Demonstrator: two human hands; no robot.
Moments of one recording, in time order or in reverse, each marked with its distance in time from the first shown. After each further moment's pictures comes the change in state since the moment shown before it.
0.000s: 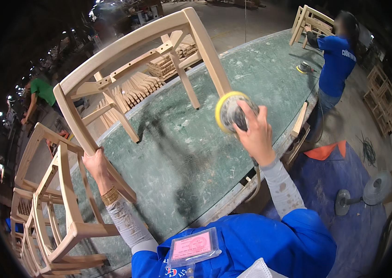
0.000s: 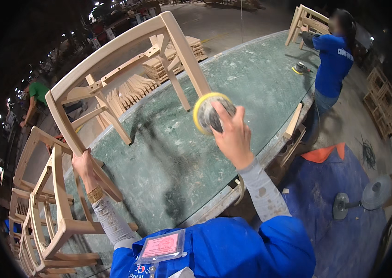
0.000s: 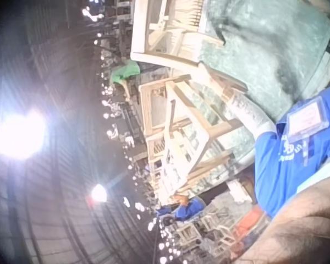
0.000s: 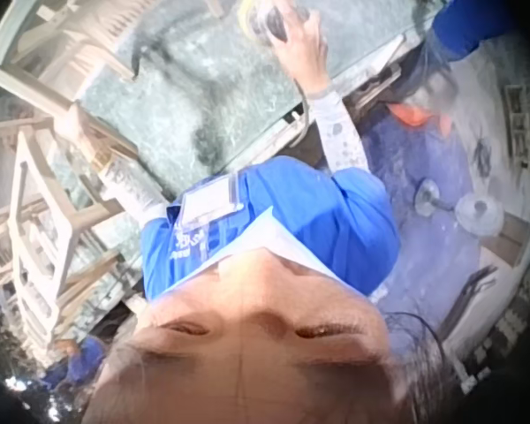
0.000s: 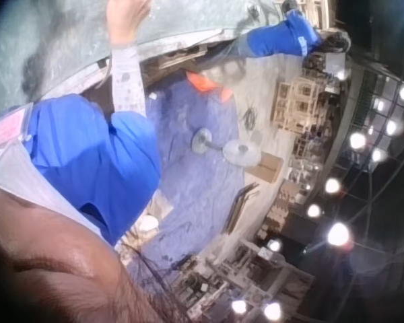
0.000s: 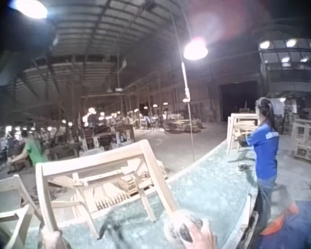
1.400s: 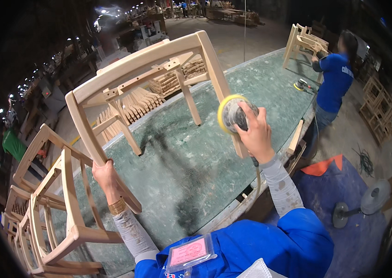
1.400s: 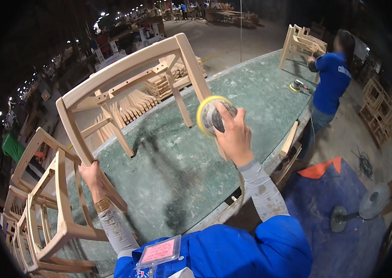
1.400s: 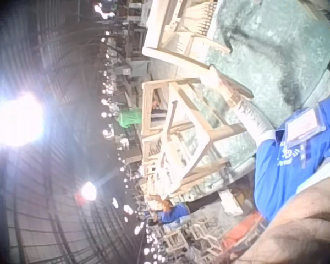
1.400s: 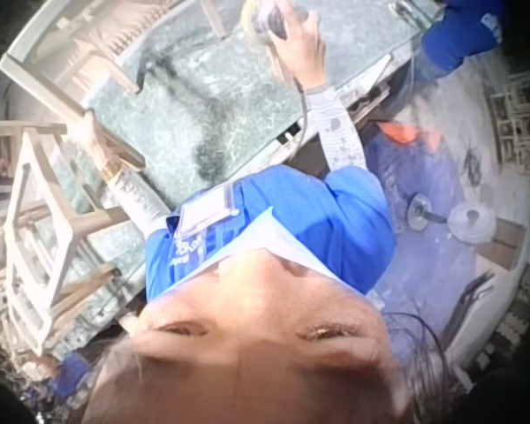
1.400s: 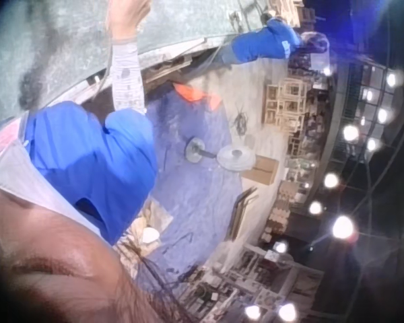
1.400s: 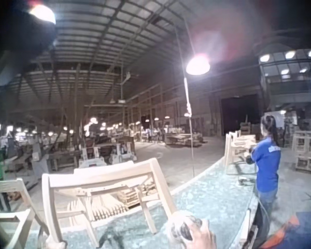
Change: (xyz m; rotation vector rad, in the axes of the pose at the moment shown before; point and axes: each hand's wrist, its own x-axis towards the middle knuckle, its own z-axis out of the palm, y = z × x) left_hand -0.012 0.004 -0.005 0.028 0.061 0.059; right_hand 0.028 -0.010 -0.005 -0.045 0.043 -0.033
